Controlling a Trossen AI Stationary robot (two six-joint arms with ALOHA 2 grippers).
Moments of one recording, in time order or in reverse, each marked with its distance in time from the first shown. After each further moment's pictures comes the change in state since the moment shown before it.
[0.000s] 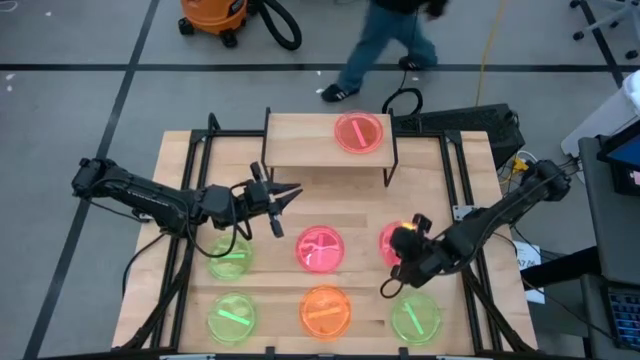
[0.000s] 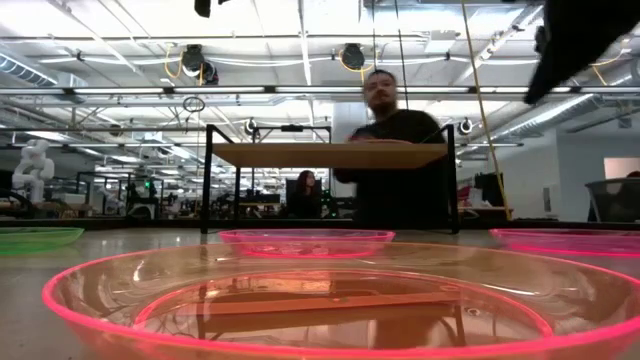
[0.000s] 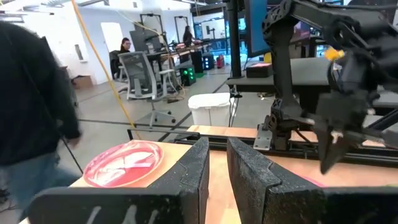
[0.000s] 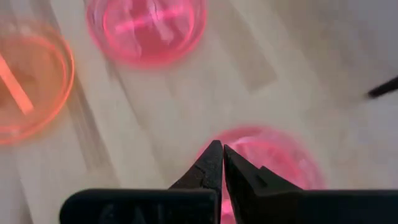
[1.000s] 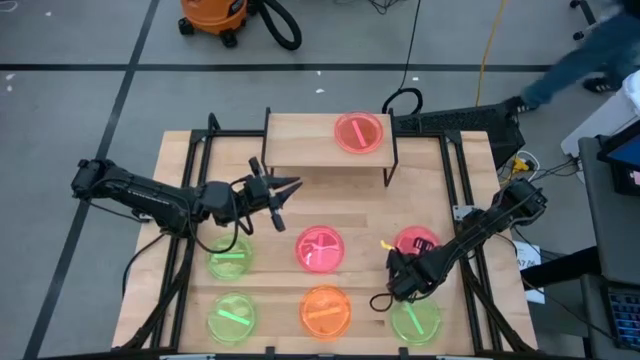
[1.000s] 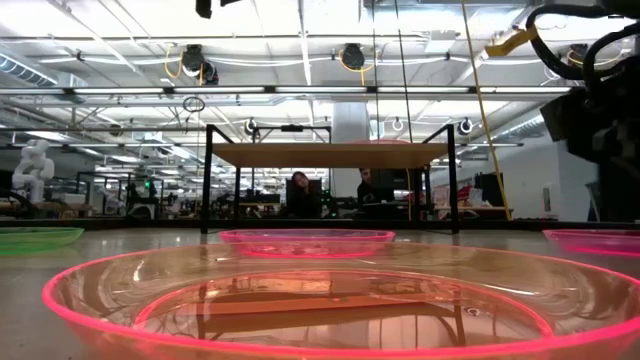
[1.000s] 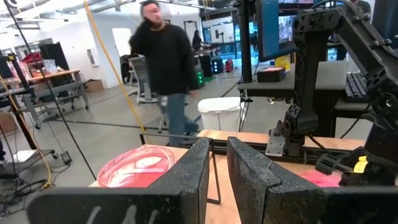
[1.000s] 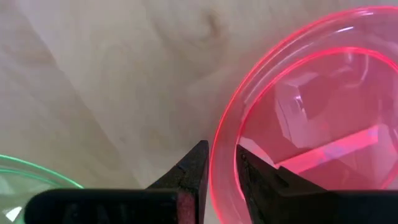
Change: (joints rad) left arm 0.034 0.000 0.000 0.029 -0.002 0.026; right arm 0.041 0.332 -0.101 0.033 -0.430 0.104
